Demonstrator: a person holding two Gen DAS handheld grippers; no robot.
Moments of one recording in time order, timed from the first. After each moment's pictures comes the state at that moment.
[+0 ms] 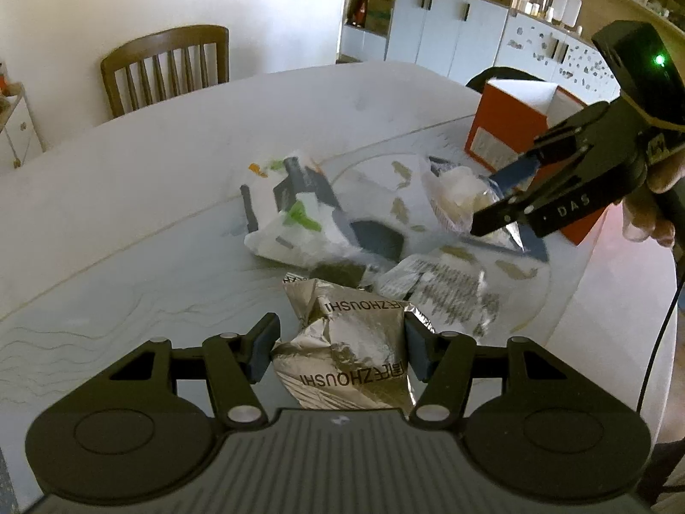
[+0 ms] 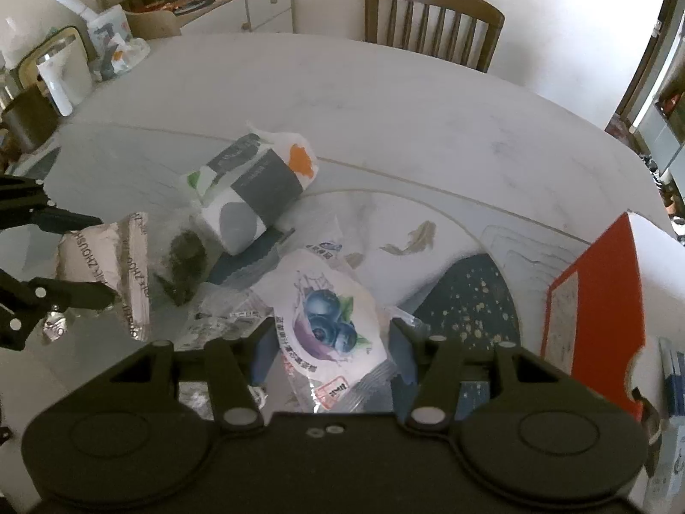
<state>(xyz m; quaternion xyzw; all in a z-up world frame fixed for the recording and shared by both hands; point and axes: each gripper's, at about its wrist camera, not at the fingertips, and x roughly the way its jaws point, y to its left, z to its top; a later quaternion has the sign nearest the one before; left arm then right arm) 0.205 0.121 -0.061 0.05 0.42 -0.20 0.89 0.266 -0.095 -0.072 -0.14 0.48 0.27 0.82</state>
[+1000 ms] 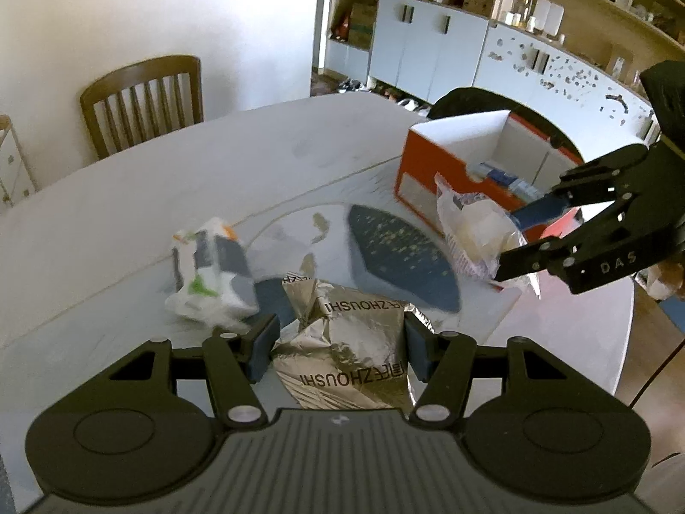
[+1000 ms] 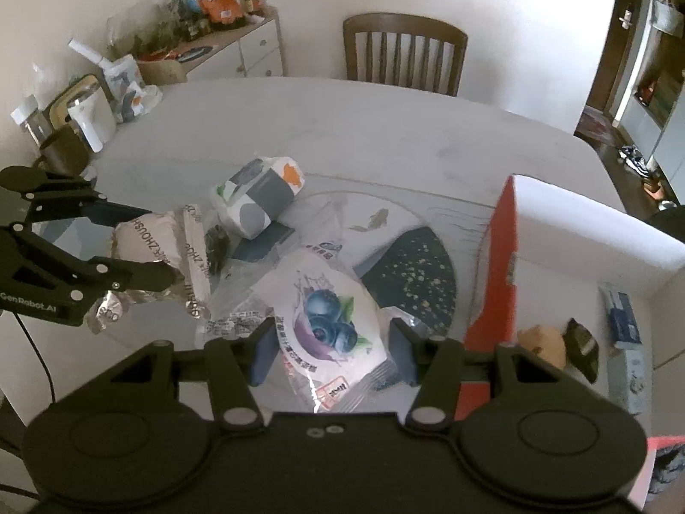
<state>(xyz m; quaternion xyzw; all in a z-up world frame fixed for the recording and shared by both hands) 0.185 0.037 0.006 0.04 0.40 -0.21 0.89 0.199 -0.172 -0.005 -0.09 0.45 0.27 0.85</state>
